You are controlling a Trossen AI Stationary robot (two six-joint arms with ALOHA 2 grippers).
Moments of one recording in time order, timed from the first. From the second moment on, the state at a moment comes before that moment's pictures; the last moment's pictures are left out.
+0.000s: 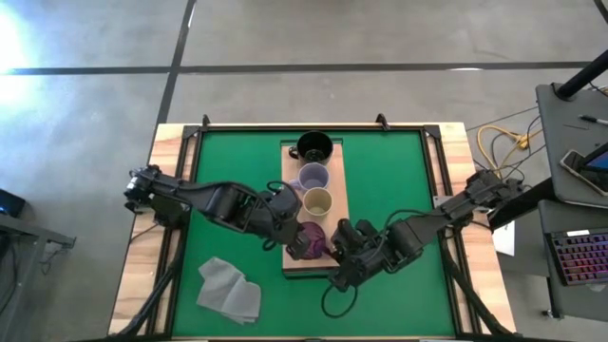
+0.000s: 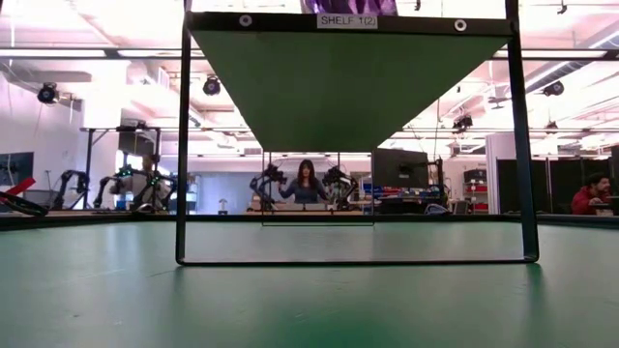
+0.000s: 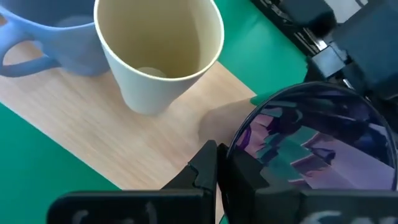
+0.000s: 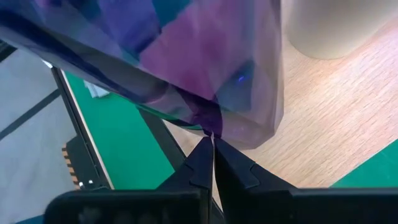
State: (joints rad) left arm -0.33 1.73 1.97 -1.14 -0.32 -1.01; right arm 0.51 1.74 1.66 -0.96 0.37 1.05
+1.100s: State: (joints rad) left arm -0.33 1.72 2.03 -1.11 -0.31 -0.96; right arm 0.49 1.71 1.65 -0.98 0.37 1.03
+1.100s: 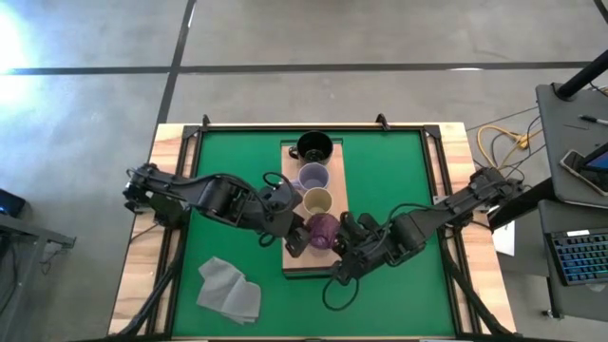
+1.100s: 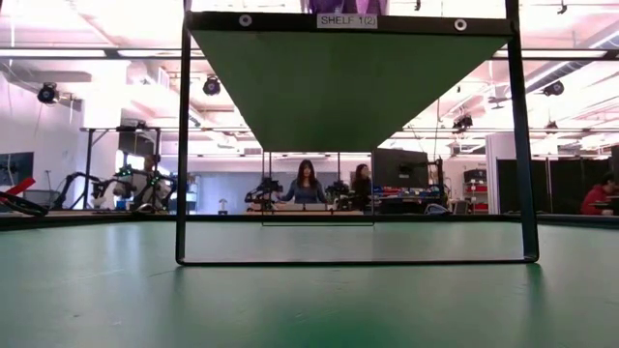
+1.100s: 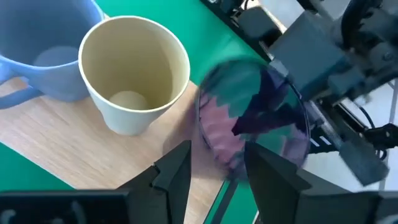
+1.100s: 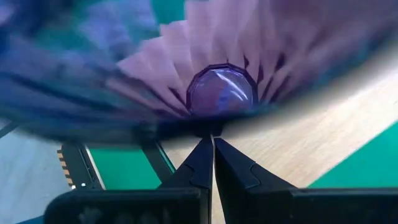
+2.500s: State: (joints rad) left arm -0.40 1.55 2.01 -1.16 -0.42 -0.96; right arm 0.49 1.54 1.62 -1.06 0.51 0.96
